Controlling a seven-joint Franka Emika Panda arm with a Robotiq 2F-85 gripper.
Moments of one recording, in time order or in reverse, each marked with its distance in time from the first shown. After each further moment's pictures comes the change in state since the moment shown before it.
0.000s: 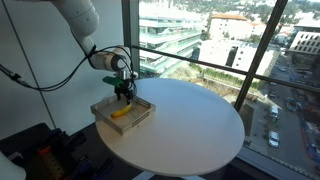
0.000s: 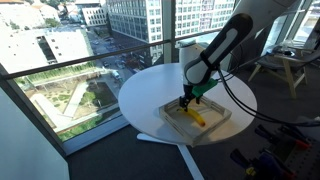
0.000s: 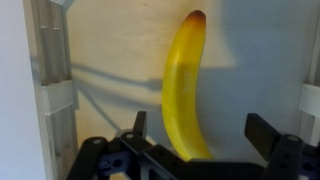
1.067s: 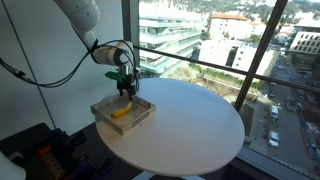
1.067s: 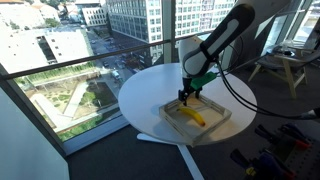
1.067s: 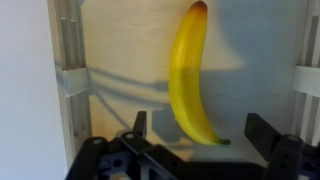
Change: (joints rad) arm -0.020 -0.029 0.005 0.043 0.000 -0.068 0.000
